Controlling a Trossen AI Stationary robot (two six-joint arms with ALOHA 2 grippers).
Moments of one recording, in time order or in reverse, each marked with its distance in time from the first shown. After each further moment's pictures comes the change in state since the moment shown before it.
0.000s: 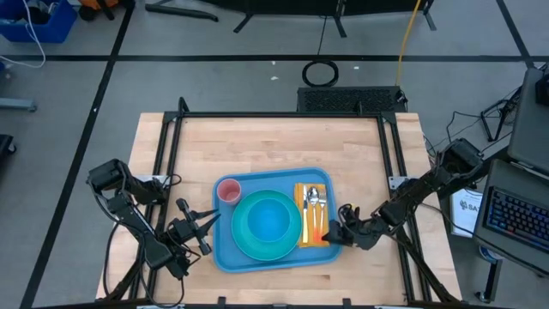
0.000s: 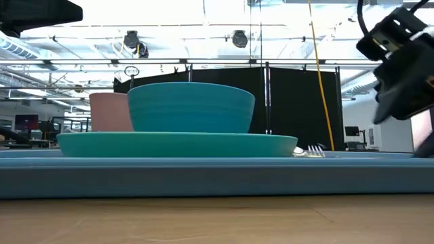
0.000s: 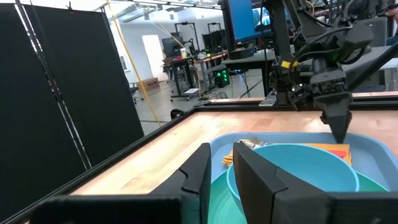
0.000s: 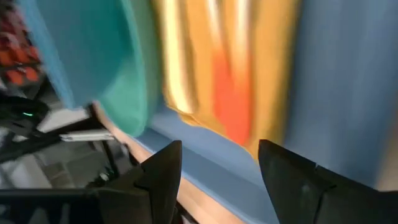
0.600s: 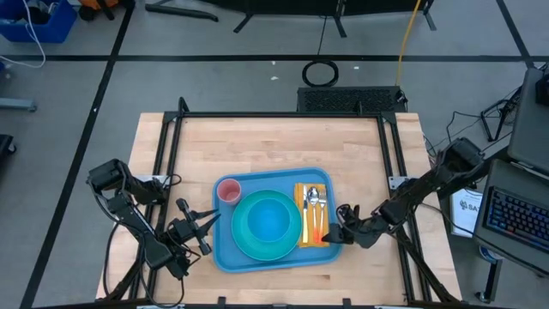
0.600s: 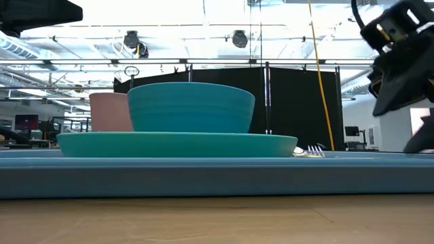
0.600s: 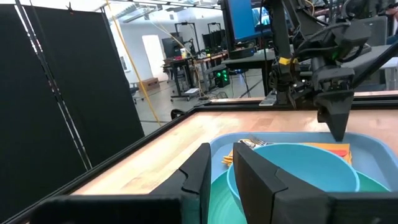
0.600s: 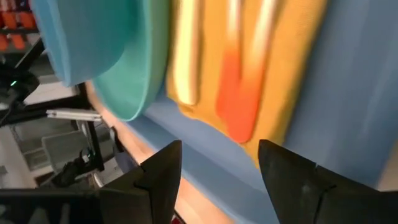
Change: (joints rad) left arm 0.000 0.000 0.000 0.000 0.000 0.003; right arm -0.012 -0.014 0.000 -0.010 -0.037 -0.153
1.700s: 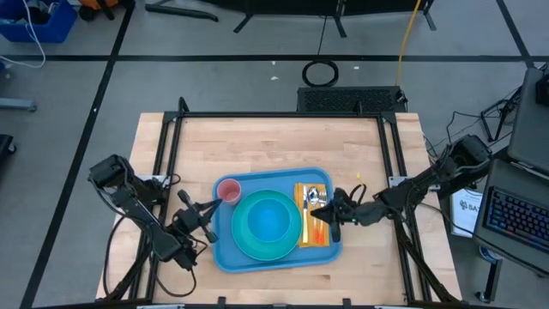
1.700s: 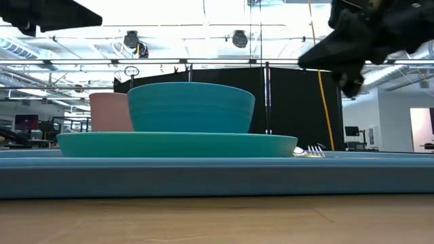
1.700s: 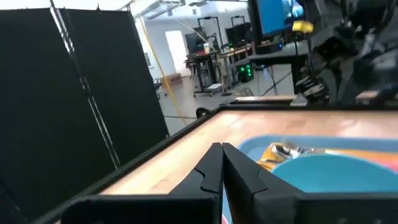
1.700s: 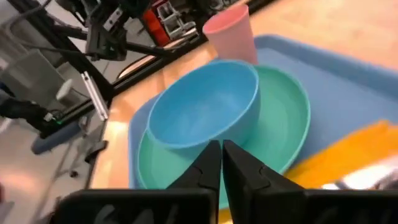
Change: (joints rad) left arm 0.108 -0.025 0.010 -0.085 0.000 -0.011; right arm -0.156 -0.122 0.000 0.247 0.205 -1.259
